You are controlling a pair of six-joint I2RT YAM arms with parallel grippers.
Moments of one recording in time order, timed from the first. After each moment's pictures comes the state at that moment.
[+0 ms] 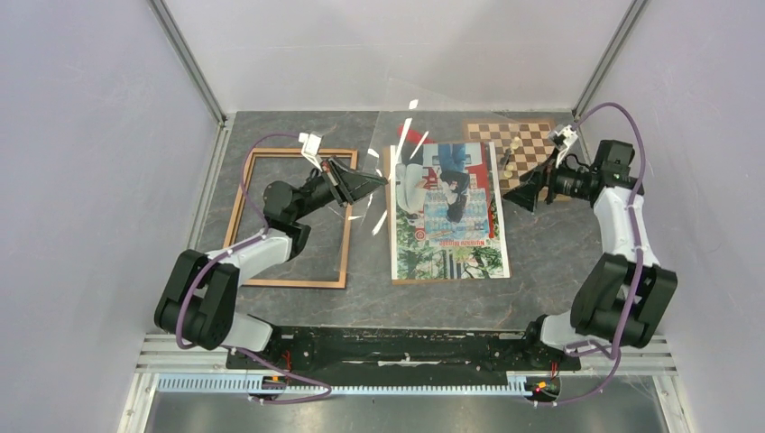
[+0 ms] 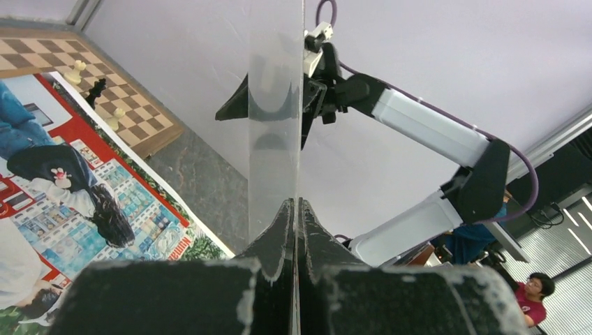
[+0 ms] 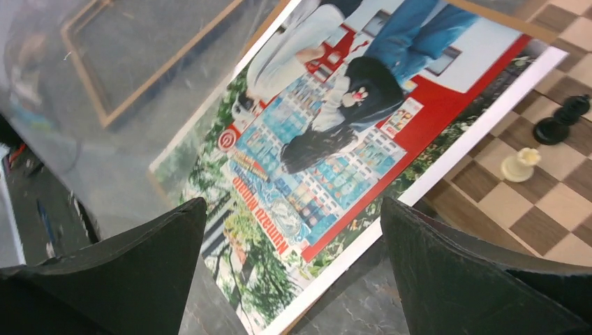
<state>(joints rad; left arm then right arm) -0.38 1.42 0.65 1.23 0.76 -1.10 -0.36 1.47 1.17 -0.72 -1.21 -0.70</state>
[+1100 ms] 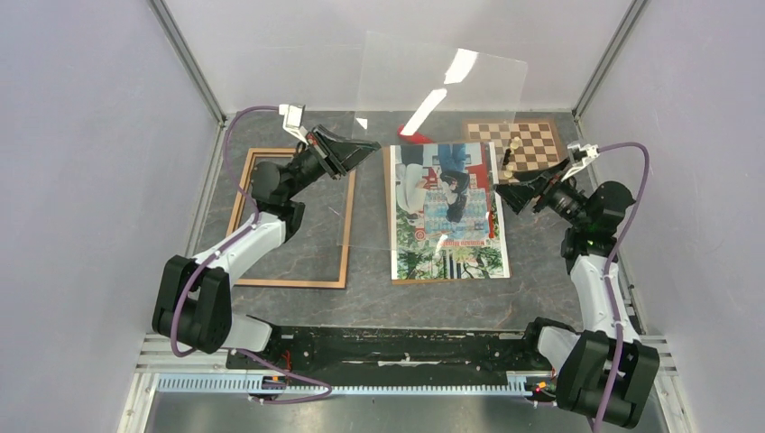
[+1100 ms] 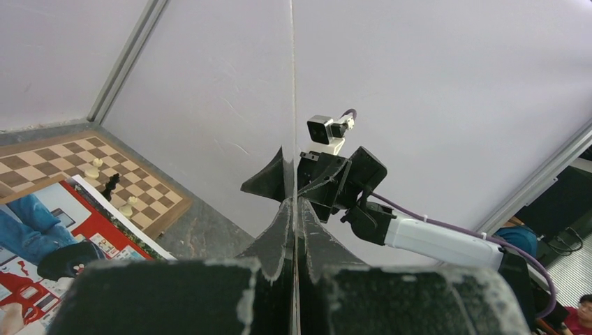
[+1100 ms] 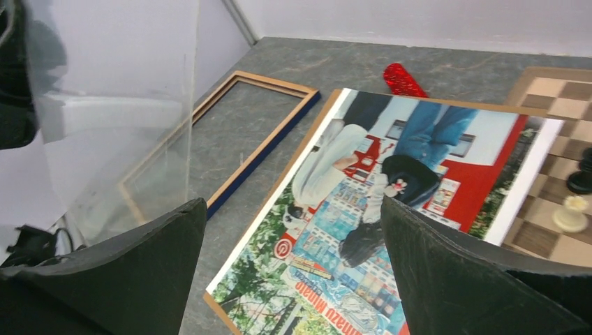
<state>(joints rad) -0.34 1.39 0.85 1.15 0.71 -1.10 -0.30 1.02 0.58 0.54 -1.06 0.49</state>
